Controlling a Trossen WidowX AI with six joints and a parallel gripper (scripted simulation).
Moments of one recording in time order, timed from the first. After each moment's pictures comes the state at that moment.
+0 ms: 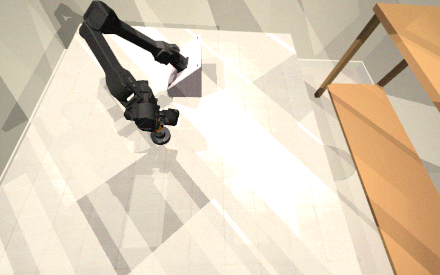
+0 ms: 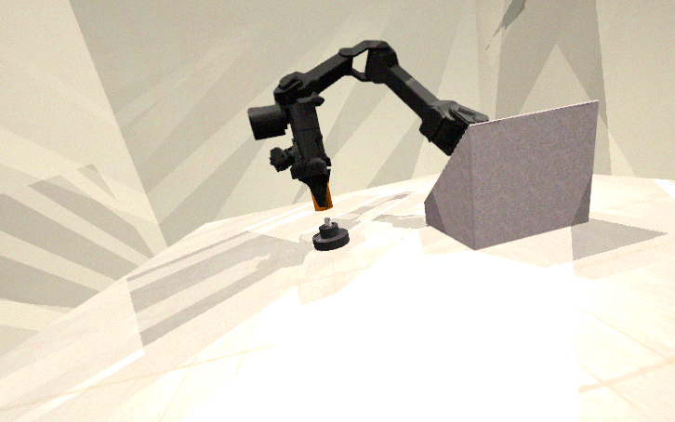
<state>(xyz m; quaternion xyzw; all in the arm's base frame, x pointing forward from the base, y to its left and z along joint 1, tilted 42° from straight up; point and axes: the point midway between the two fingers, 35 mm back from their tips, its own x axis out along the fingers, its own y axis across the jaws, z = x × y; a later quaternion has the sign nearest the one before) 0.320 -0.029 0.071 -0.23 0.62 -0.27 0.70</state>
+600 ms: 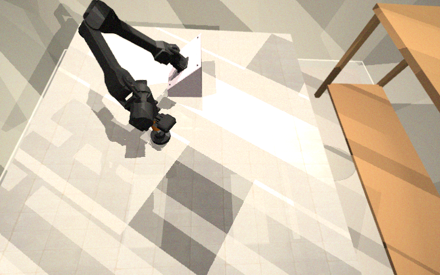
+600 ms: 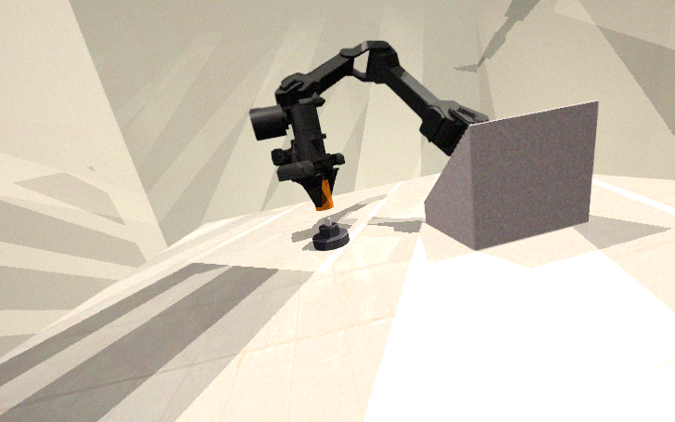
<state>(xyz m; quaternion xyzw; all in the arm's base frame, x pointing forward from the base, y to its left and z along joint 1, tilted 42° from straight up) 0.318 -0.034 0.074 -0.08 0.55 -0.39 0.73</state>
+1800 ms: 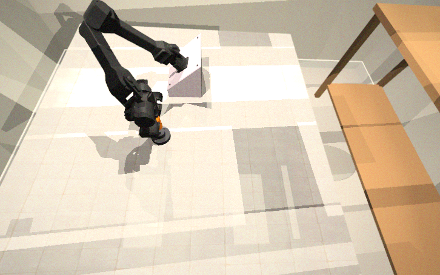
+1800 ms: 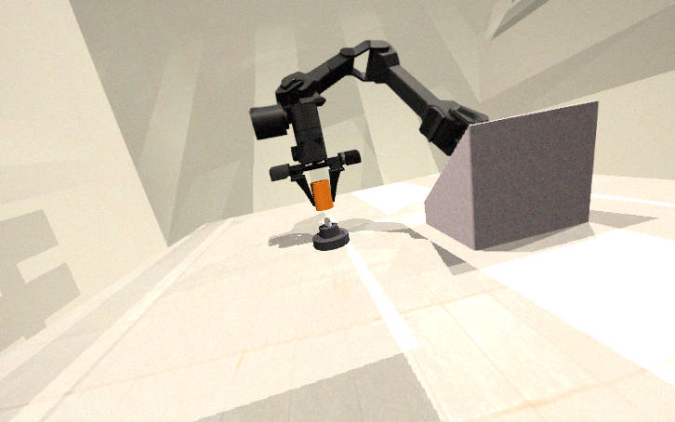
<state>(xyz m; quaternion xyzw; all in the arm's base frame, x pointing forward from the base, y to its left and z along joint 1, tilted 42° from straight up) 0.317 -0.032 0.073 0.28 0.30 -0.61 0.68</state>
